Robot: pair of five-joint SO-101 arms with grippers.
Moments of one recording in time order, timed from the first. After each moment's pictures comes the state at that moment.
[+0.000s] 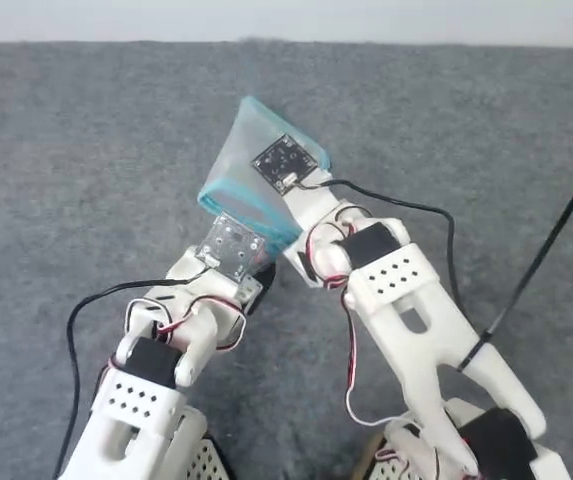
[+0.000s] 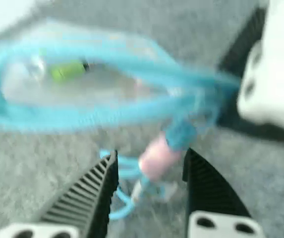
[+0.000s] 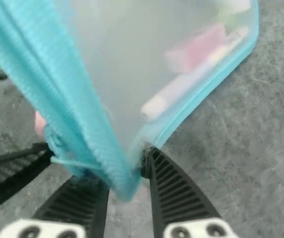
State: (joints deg) left arm 12.2 -68.2 80.2 40.7 -10.9; right arm -32.7 -19.9 32.9 56.8 13.3
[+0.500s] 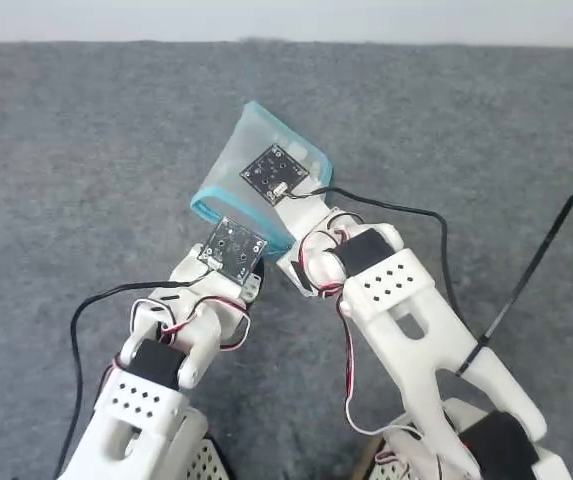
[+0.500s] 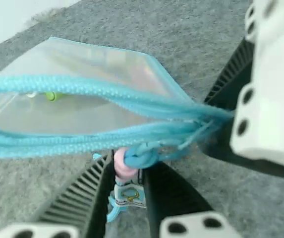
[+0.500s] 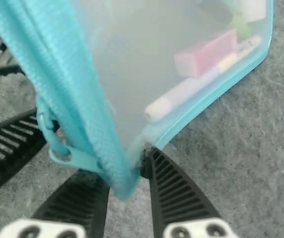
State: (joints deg) left arm 13.1 -68.2 81.6 36.6 -10.1; right arm -34.2 -20.9 33.8 57.8 13.3
